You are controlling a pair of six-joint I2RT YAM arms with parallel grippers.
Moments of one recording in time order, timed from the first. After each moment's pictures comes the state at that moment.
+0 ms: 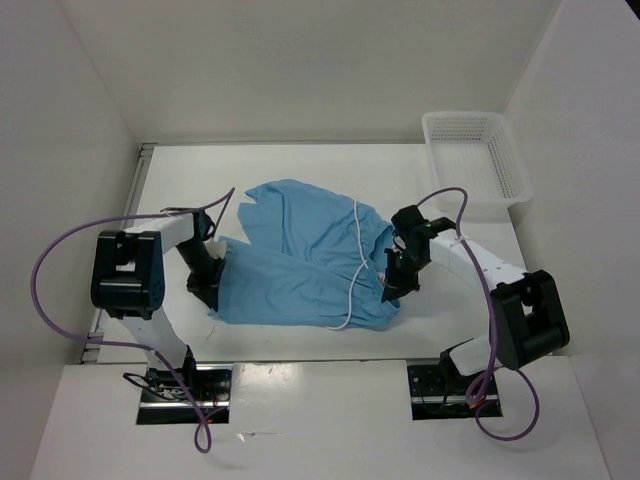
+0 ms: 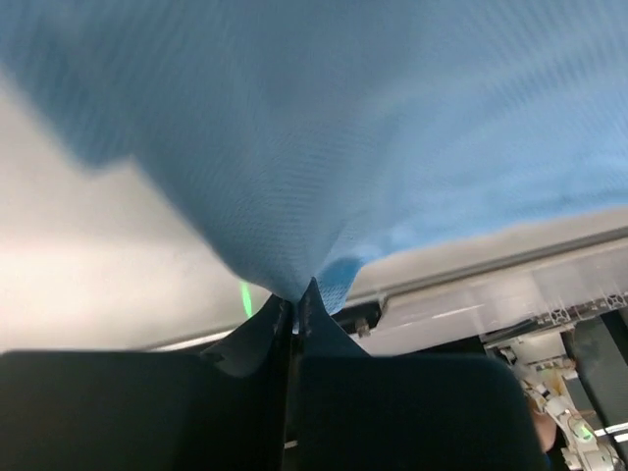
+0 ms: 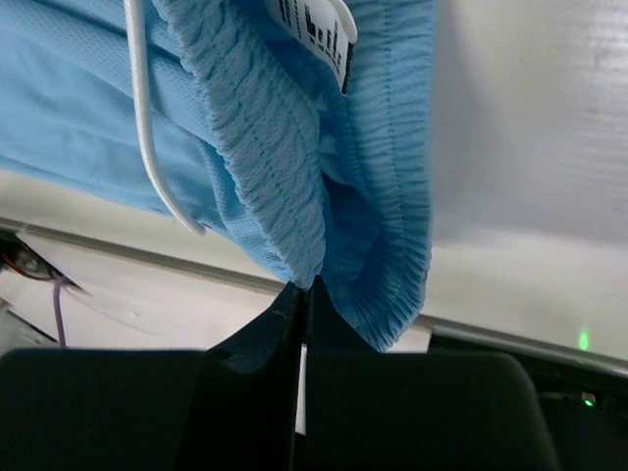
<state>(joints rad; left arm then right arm) 0.00 1.78 1.02 -1.08 0.24 0.07 0.37 1.43 0.90 -0.89 -0.29 0.54</state>
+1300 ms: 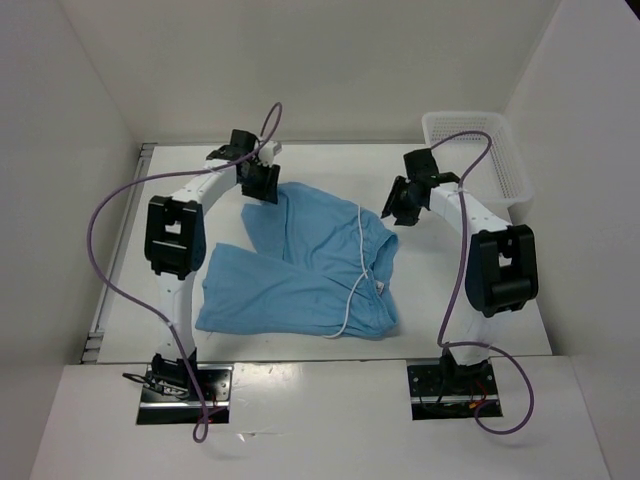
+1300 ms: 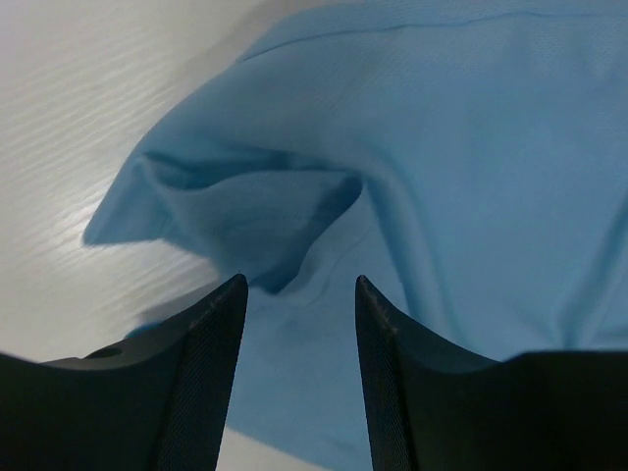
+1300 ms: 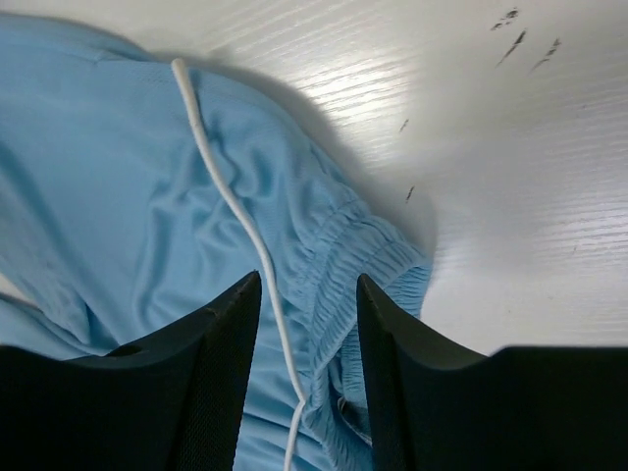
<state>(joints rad) -0.18 2.21 1.84 -0.62 0.29 0.07 0.19 1.76 1.33 -0.59 -0.07 0.60</state>
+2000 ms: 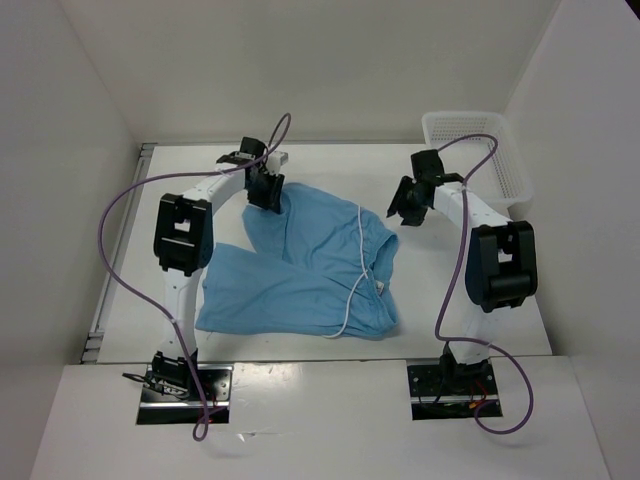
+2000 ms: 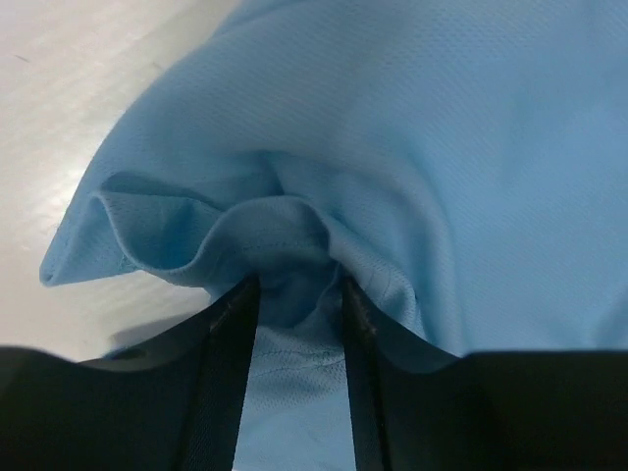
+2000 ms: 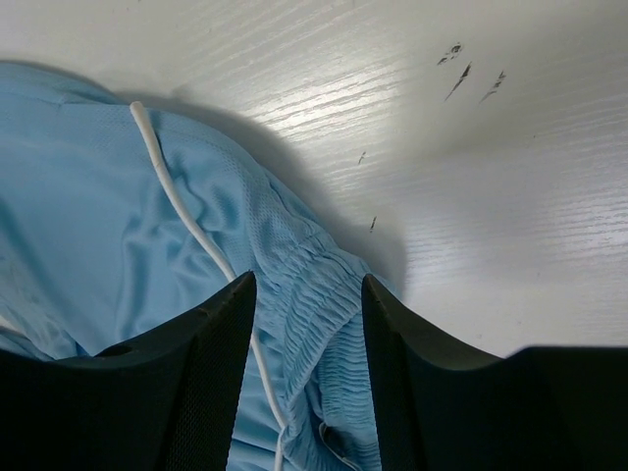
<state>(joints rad) -0.22 2.31 1.89 -0.65 0.24 0.07 0.14 1.79 1.33 -0.57 -0.06 0.59</state>
